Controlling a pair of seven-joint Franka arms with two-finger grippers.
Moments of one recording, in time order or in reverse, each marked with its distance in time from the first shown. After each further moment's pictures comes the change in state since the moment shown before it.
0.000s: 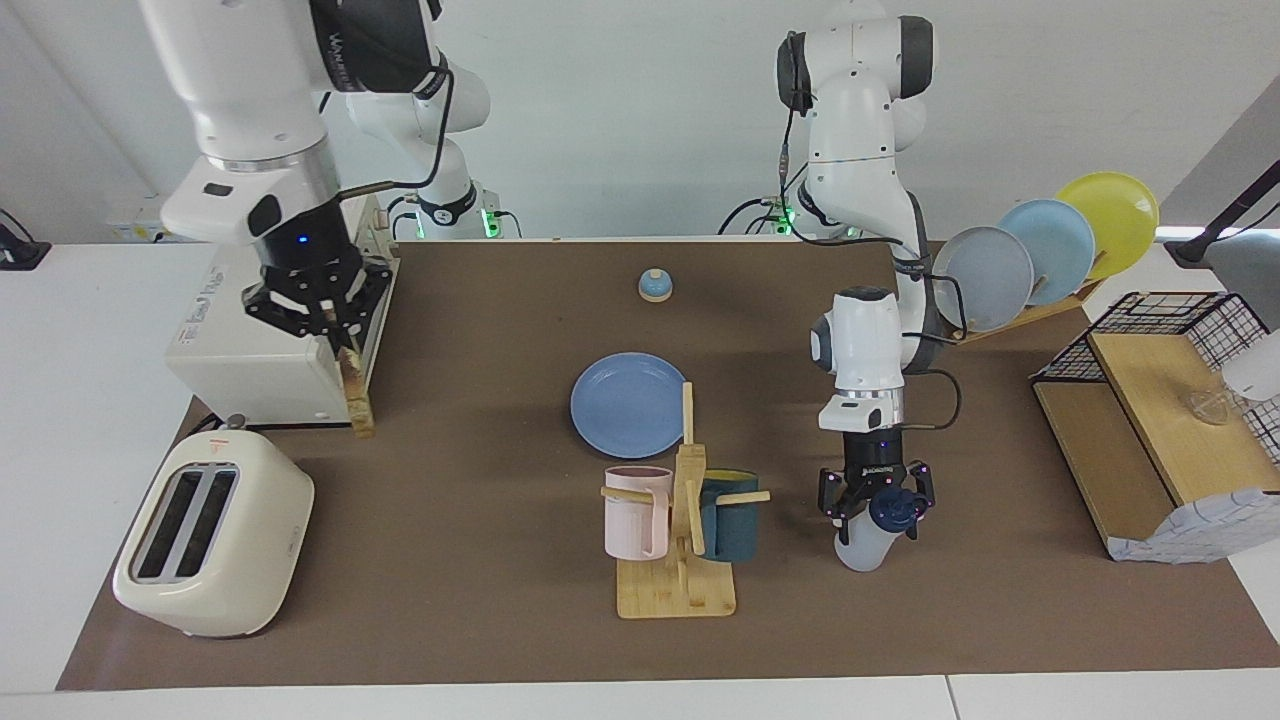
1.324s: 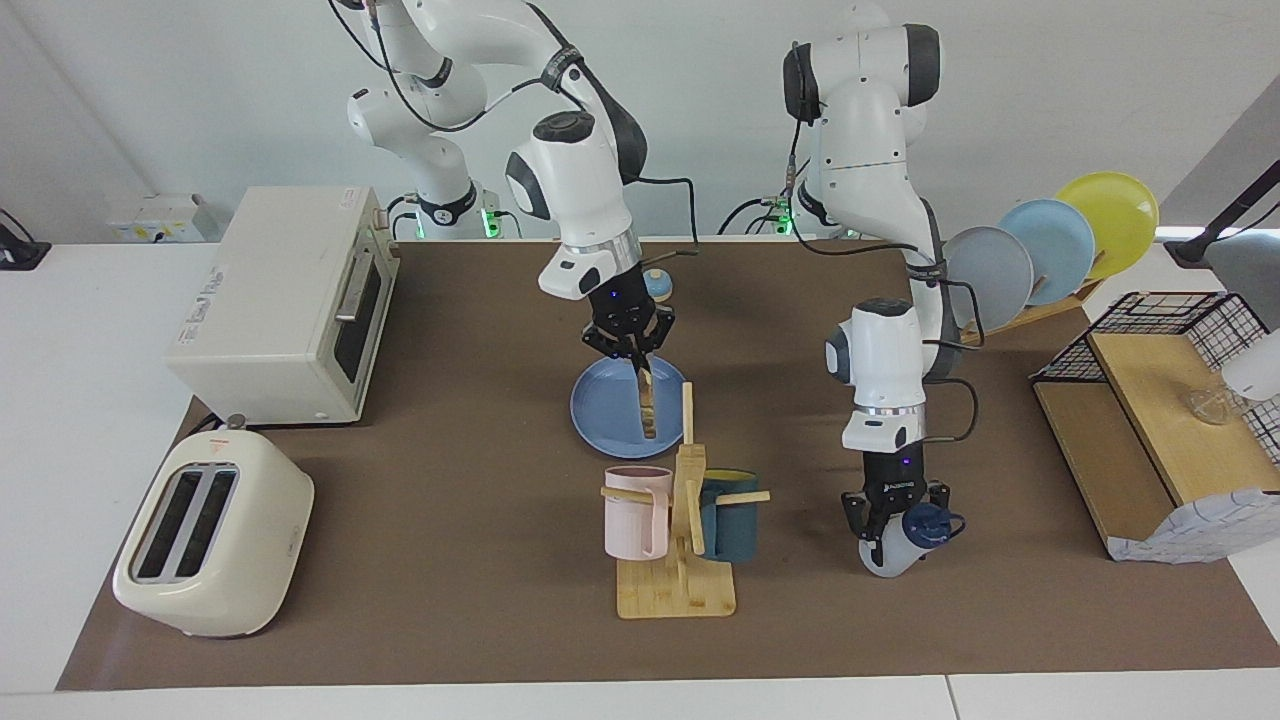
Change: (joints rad) left arm 0.049 -0.001 -0.001 0.077 0.000 -0.138 -0.040; right arm 0.370 -0.117 0.010 -0.803 0.069 0.920 0.668
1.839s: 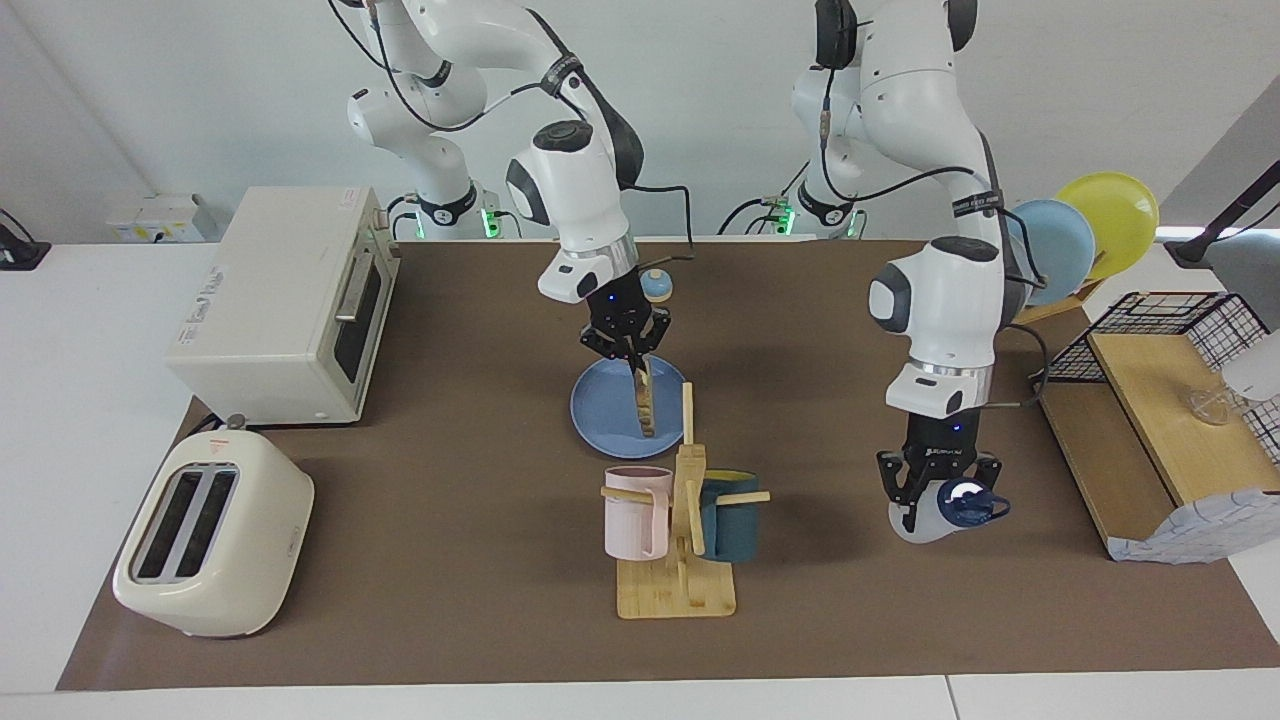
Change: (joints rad) left arm 0.028 -0.277 0.006 0.043 0.014 -0.467 0.350; right arm 0.017 -0.021 0.000 -0.076 0.001 0.040 0.037
